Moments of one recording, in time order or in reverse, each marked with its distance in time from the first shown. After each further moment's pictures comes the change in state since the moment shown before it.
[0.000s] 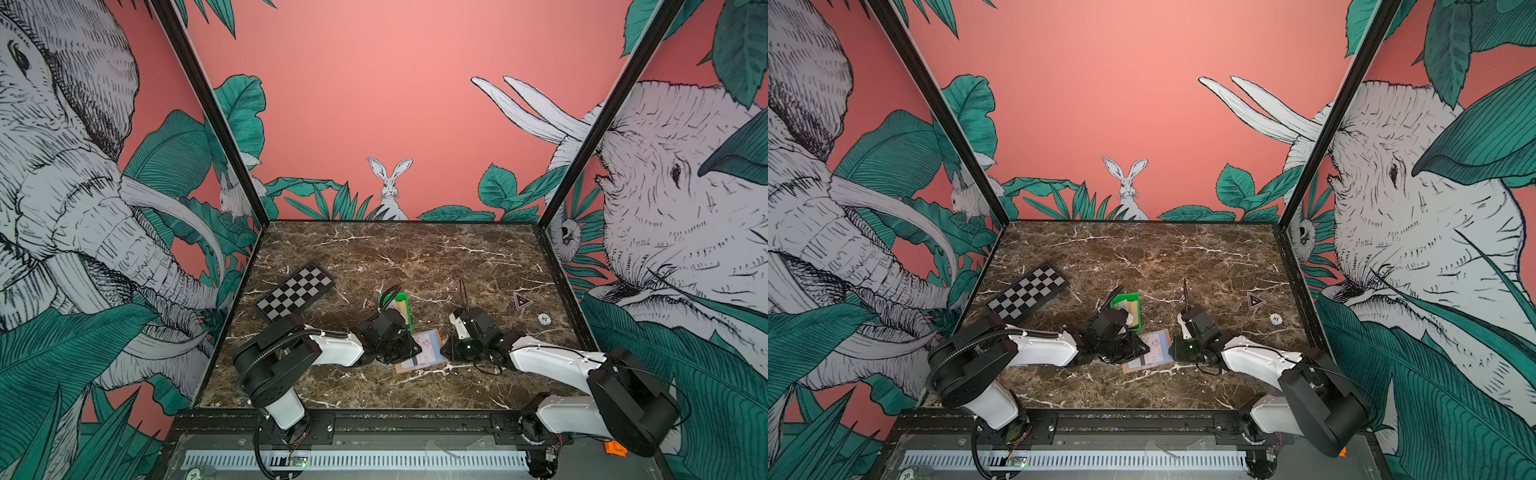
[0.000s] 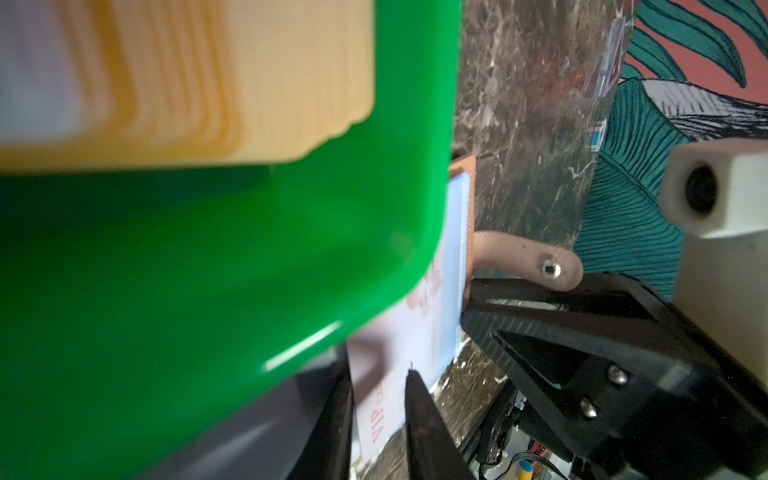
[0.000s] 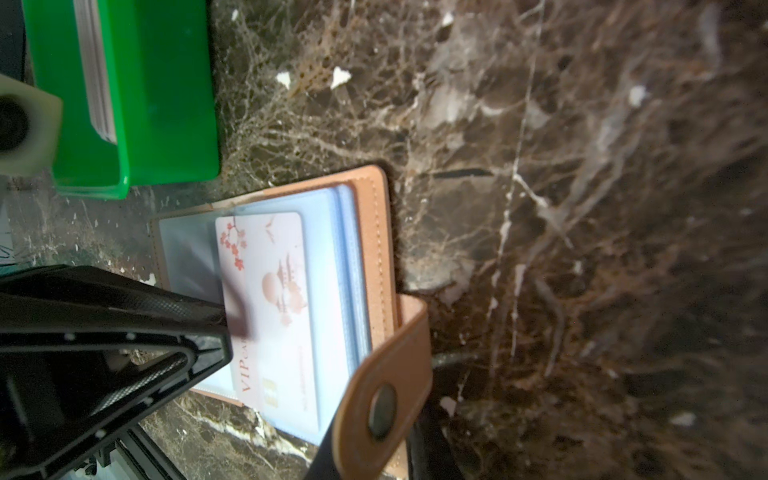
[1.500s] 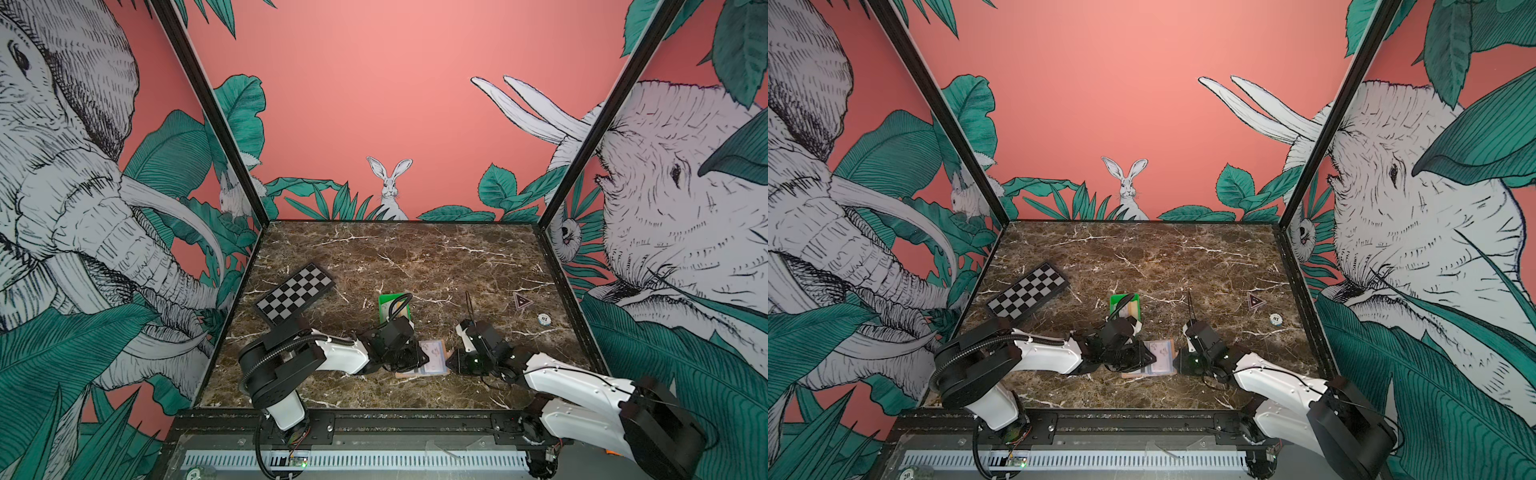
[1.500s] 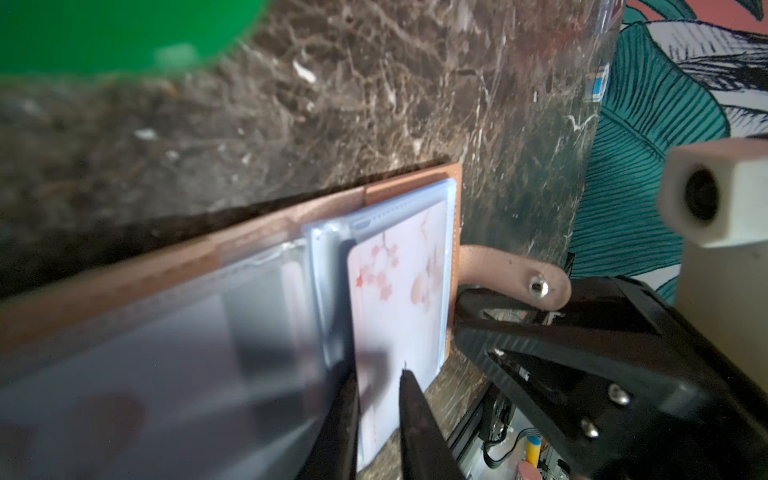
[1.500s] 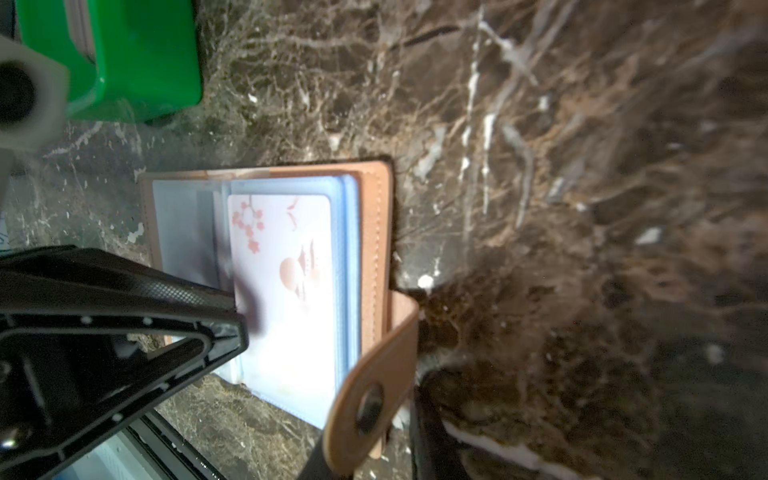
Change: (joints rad) left arm -0.102 -0.005 -0.013 0.024 -0.035 -0.019; right arm 0.073 -0.229 -0.105 -0.112 0.067 0.091
